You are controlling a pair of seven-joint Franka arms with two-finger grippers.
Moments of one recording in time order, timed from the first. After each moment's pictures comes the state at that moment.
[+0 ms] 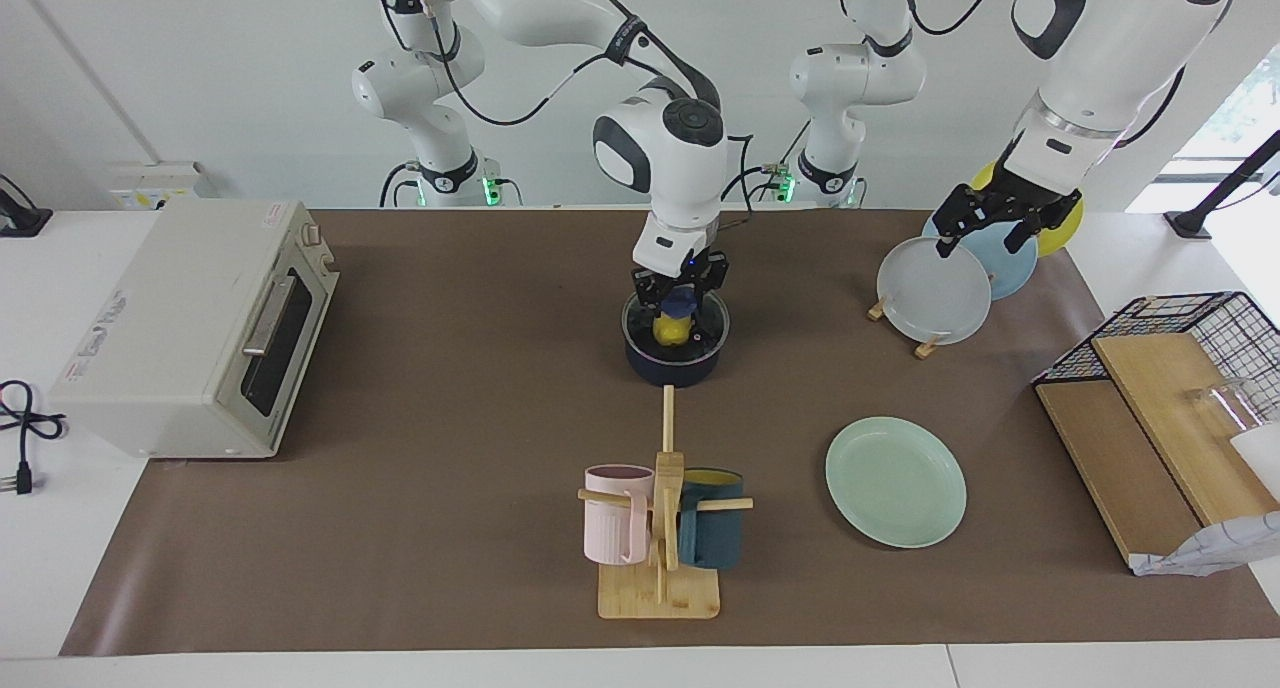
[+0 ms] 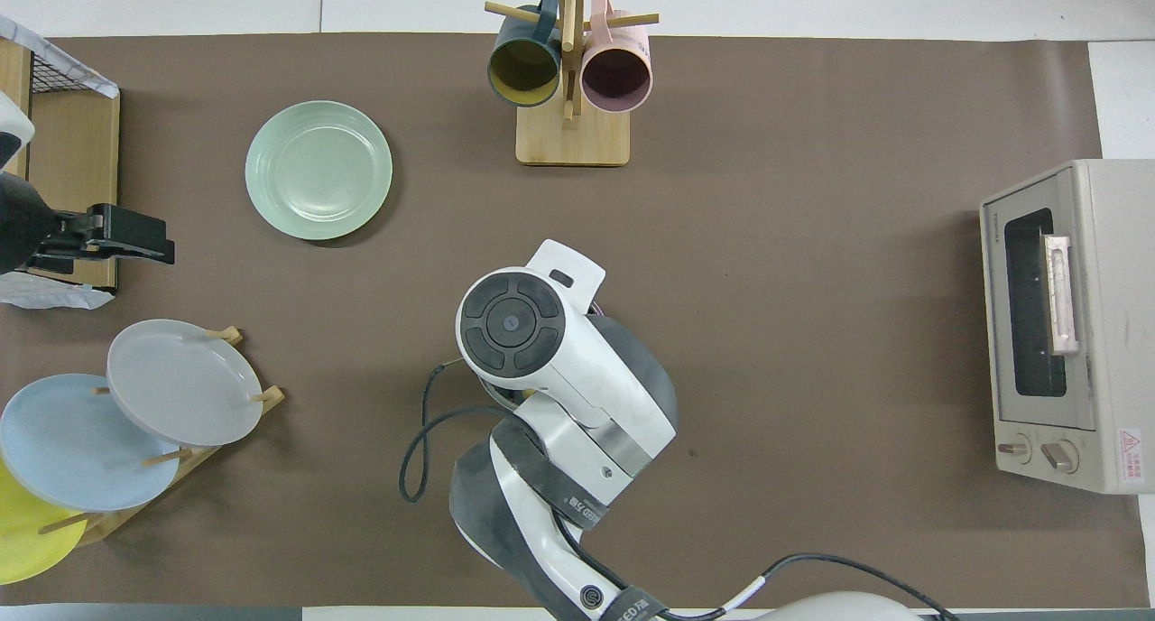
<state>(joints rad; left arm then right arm) -0.08 -0.04 -0.02 -1.66 -0.03 1.61 -0.08 0.71 0.35 0.02 -1.67 -0.01 2.04 0.50</state>
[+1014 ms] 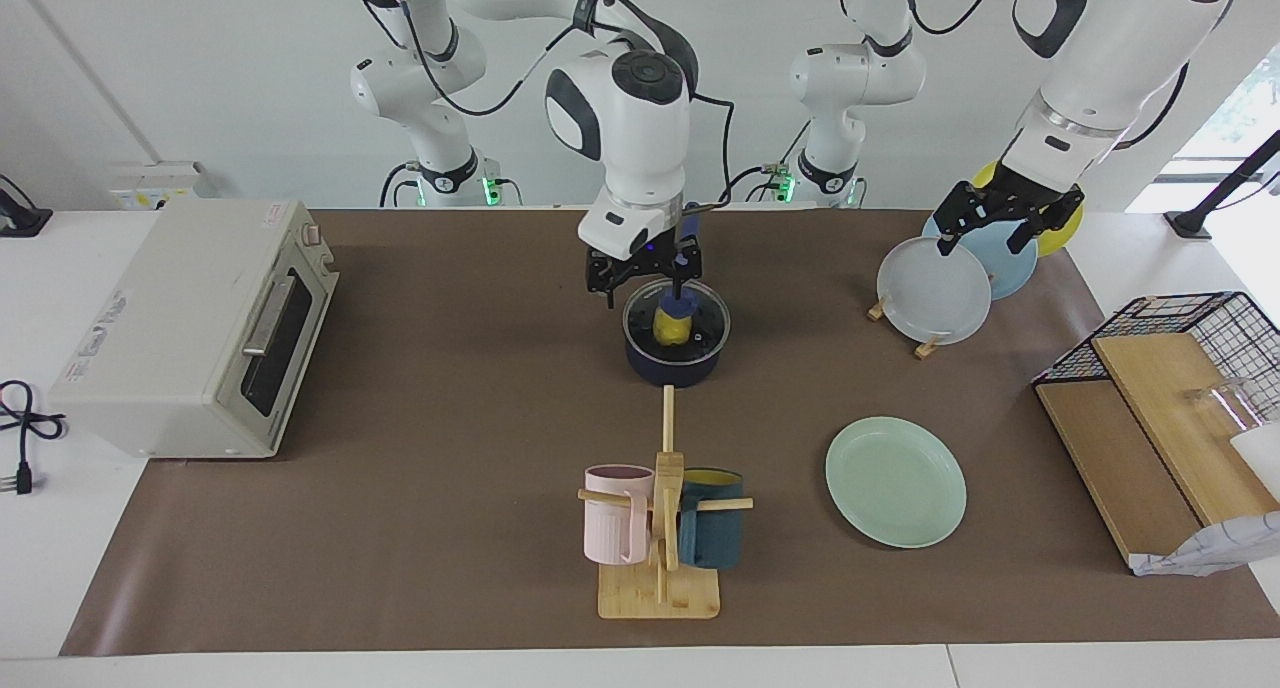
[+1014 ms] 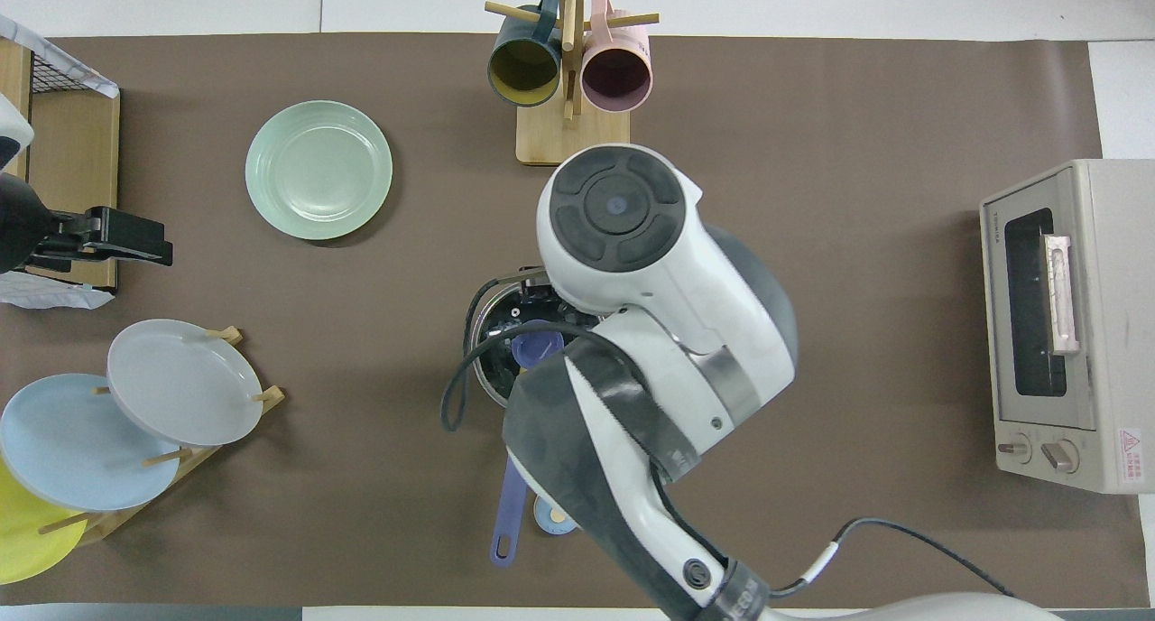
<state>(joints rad) -0.07 -0.04 -0.02 -1.66 -0.03 1.61 -0.06 0.58 0.29 0.00 -1.47 -0.01 1.78 0.50</state>
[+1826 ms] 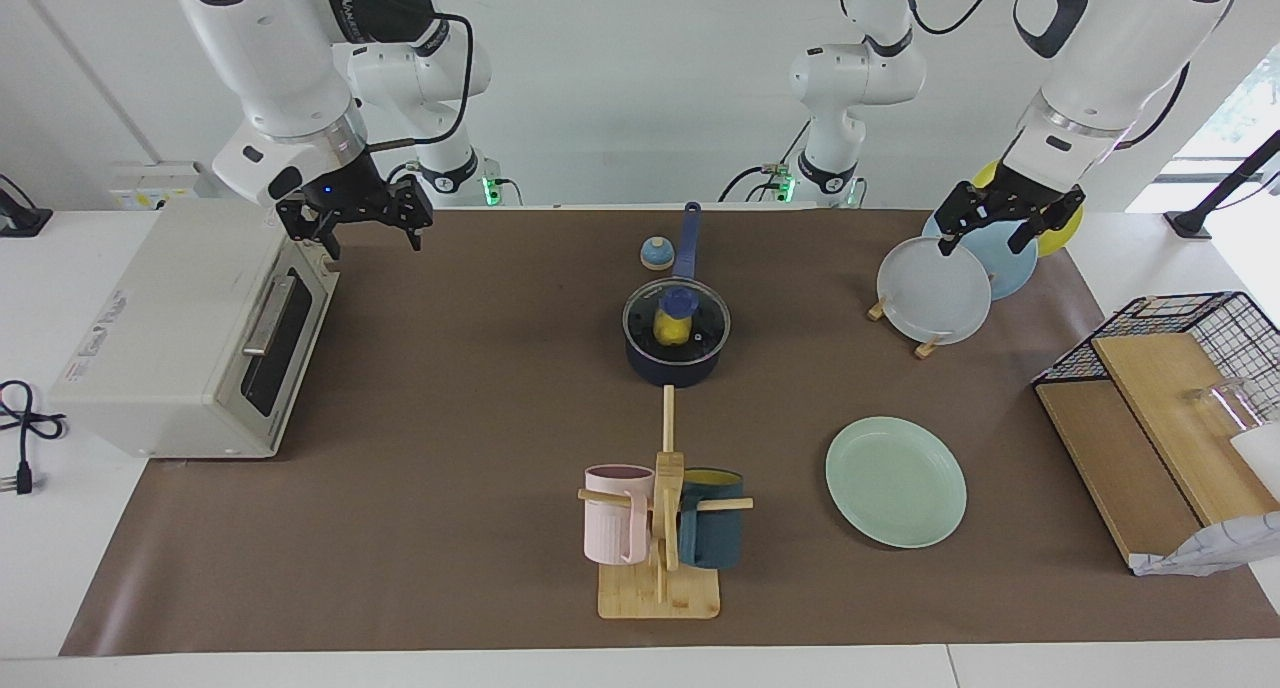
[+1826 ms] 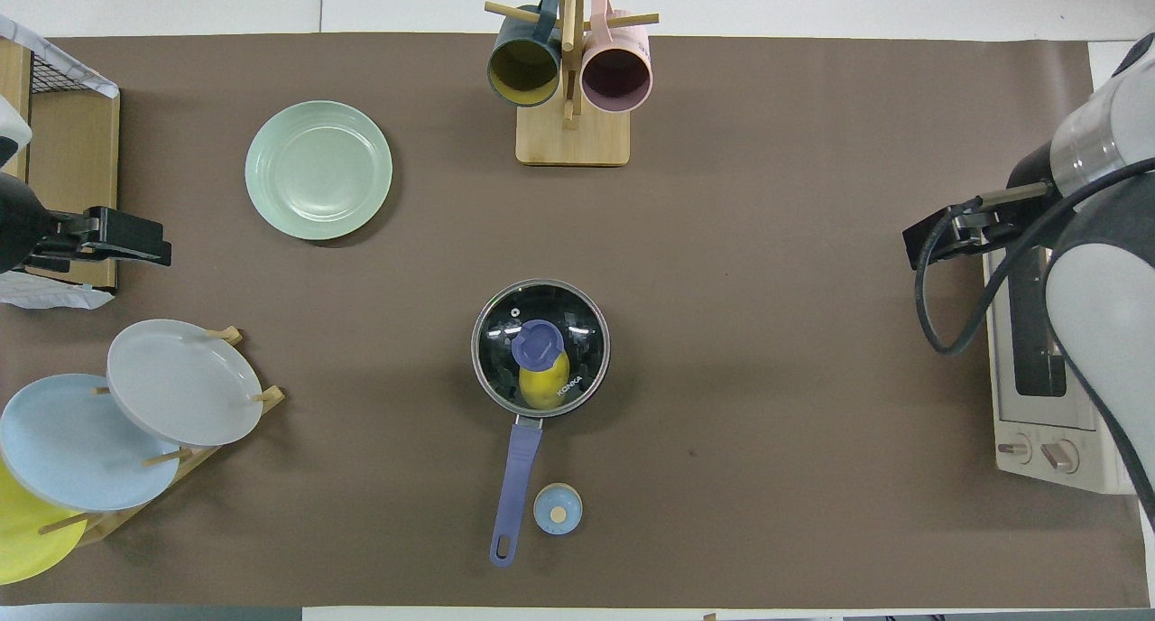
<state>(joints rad) -0.07 -0.04 -0.02 -1.66 -0.03 1.61 -0.06 0.11 0.07 -0.01 -1.51 -0.01 1.47 -0.04</state>
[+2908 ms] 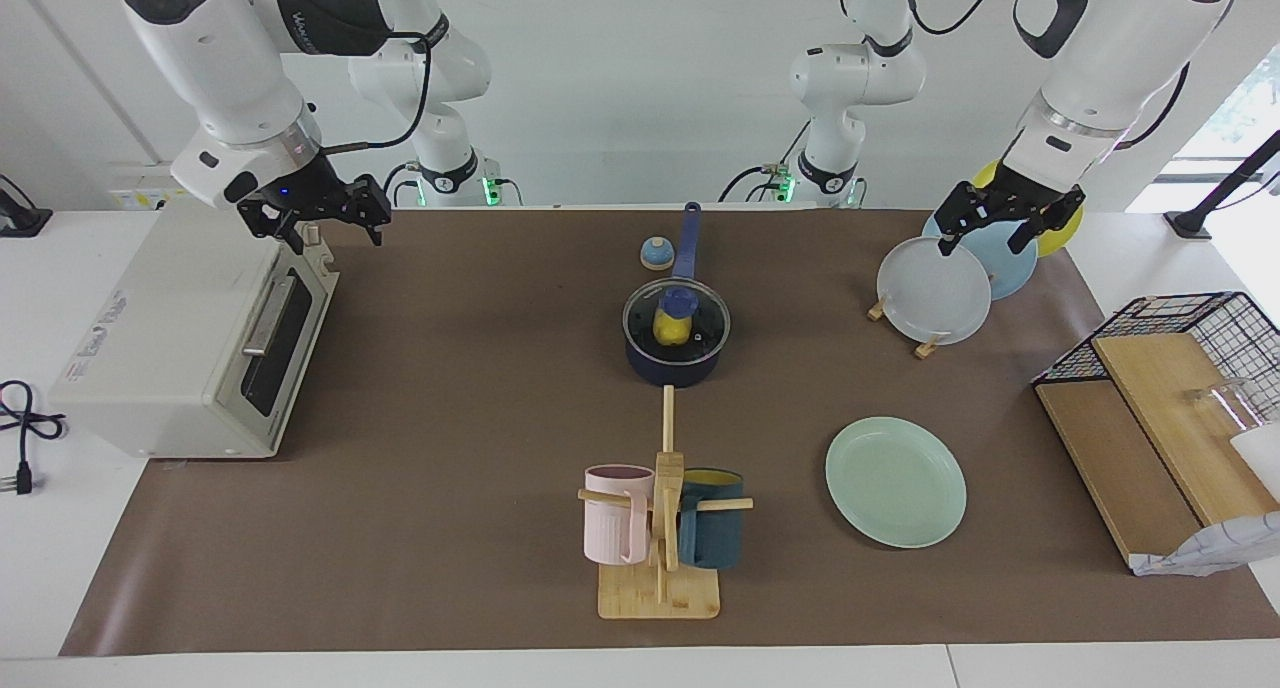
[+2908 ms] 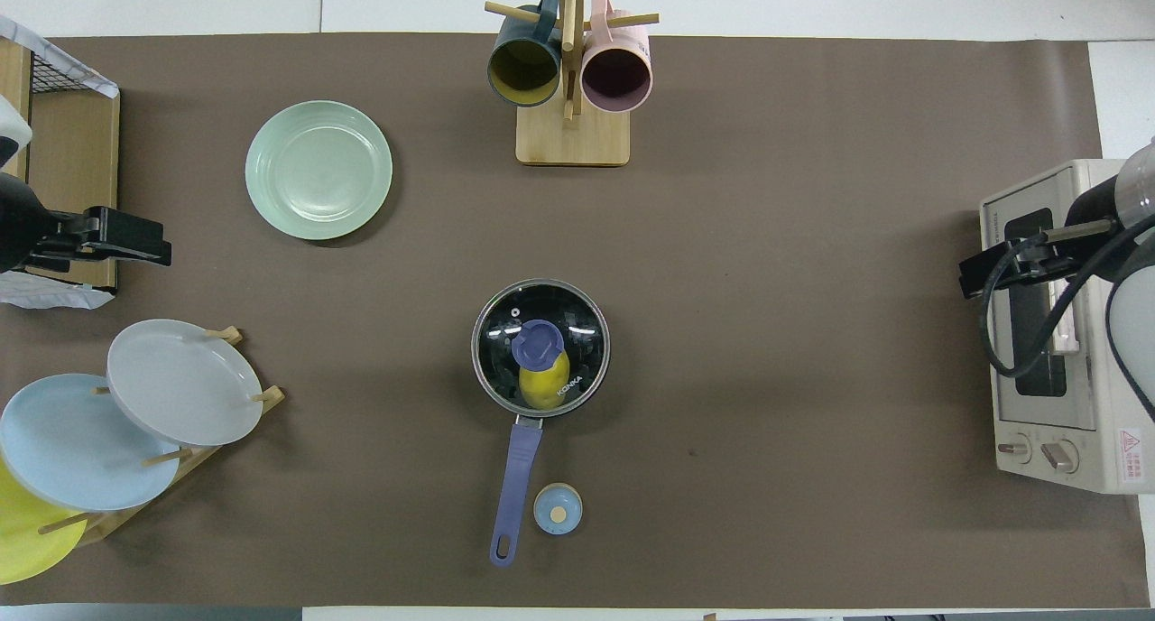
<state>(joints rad) -0.07 -0.04 -0.02 -1.66 -0.03 1.61 -0.06 0.04 0.00 -0.01 -1.63 -0.04 1.50 -0.09</state>
